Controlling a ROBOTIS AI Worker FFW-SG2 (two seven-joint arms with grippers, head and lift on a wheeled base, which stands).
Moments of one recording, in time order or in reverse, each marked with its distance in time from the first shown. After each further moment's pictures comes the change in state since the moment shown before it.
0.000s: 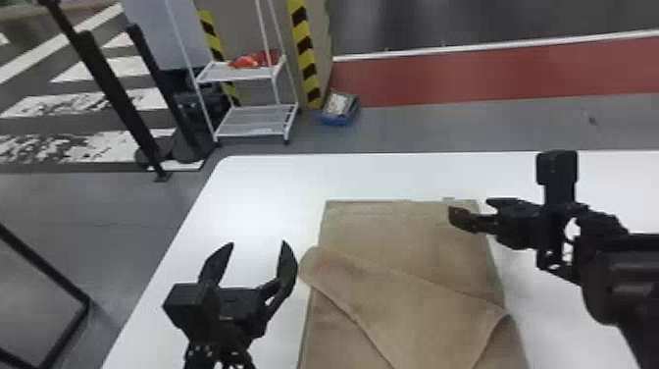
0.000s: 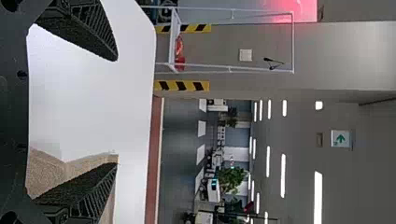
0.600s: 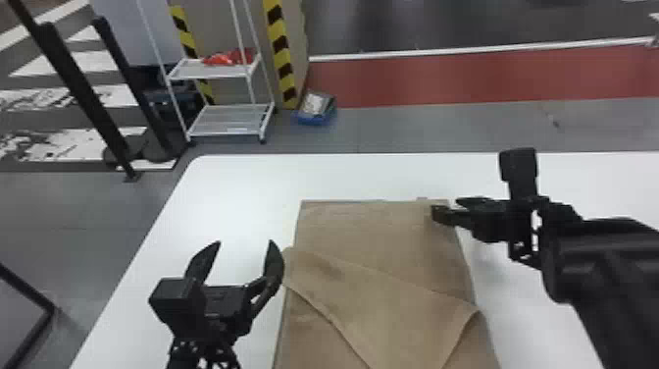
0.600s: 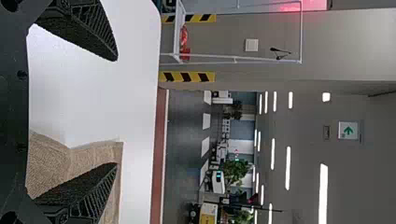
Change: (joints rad) left arm -0.039 0.016 -0.032 0.031 -0.001 0.027 -0.002; right arm -0.075 0.009 -0.010 0.120 0.110 -0.014 -0.004
